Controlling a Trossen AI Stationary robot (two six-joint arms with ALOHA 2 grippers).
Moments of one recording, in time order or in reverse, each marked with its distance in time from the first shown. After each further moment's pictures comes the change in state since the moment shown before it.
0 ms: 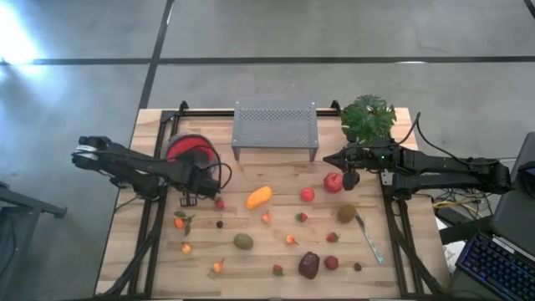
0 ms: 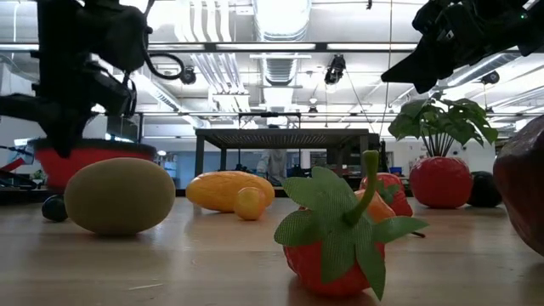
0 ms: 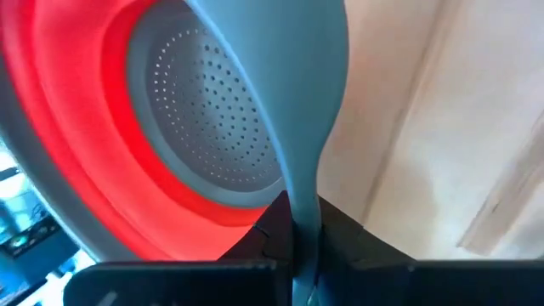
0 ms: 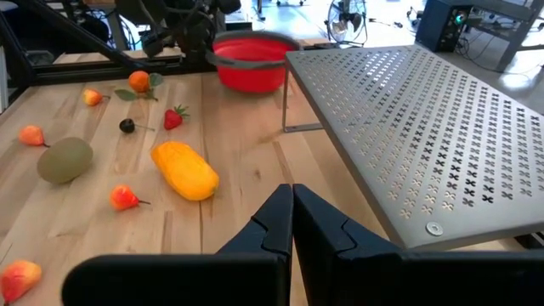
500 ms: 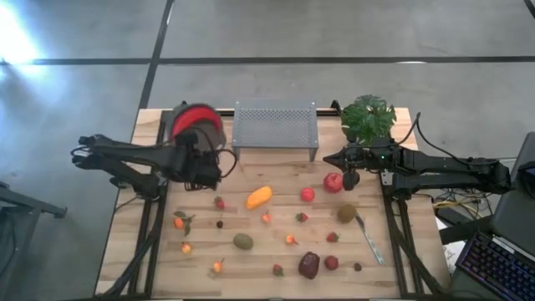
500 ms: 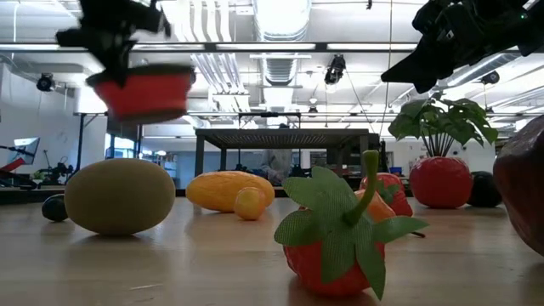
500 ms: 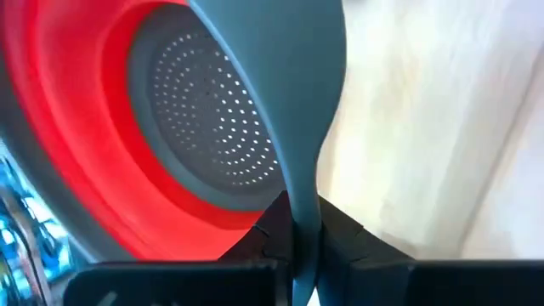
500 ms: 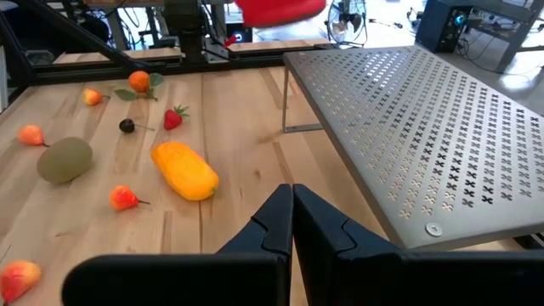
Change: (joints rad) left arm 0.000 -0.001 0.430 -0.247 -0.292 0.066; right arm 0.000 0.000 0.000 0.001 0.000 -0.003
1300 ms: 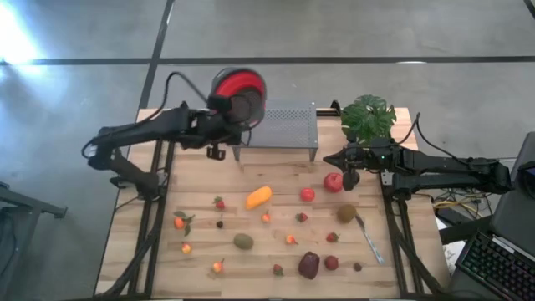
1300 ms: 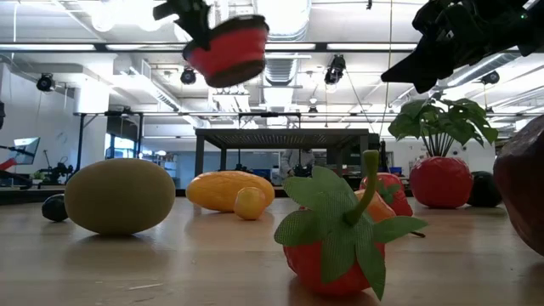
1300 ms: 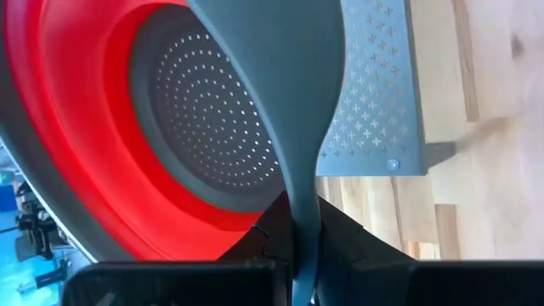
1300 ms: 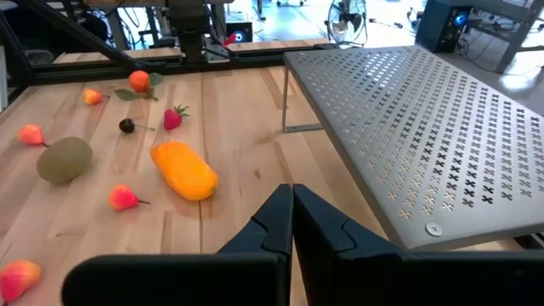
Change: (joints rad) left arm 0.262 0.176 0.455 0.323 0.019 0.819; right arm 0.000 0.000 0.000 0.000 0.000 0.000
